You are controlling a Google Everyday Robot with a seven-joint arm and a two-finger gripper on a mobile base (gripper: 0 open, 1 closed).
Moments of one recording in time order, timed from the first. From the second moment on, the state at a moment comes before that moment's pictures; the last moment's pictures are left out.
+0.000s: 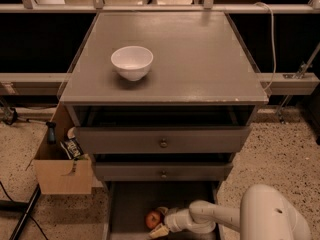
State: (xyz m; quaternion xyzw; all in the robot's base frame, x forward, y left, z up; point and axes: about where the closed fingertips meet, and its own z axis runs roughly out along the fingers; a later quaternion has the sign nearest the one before) arm 0.468 0.022 0.129 -0.52 0.74 0.32 0.30
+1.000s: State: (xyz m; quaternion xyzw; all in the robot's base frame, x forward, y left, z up) arm 0.467 0.022 0.129 -0.52 0.74 0.32 0.30
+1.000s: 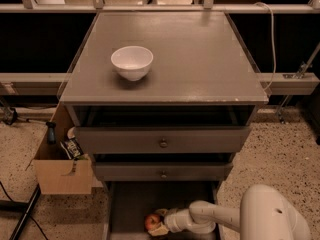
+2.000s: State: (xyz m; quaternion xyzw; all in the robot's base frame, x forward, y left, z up) arm 0.462 -0.002 0.165 -0.51 0.72 0.35 0.31
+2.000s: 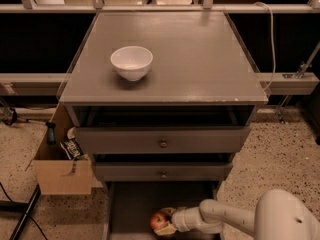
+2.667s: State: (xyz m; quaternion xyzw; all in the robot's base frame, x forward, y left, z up) arm 0.446 -0.057 0.244 -0.50 0.71 0.35 0.35
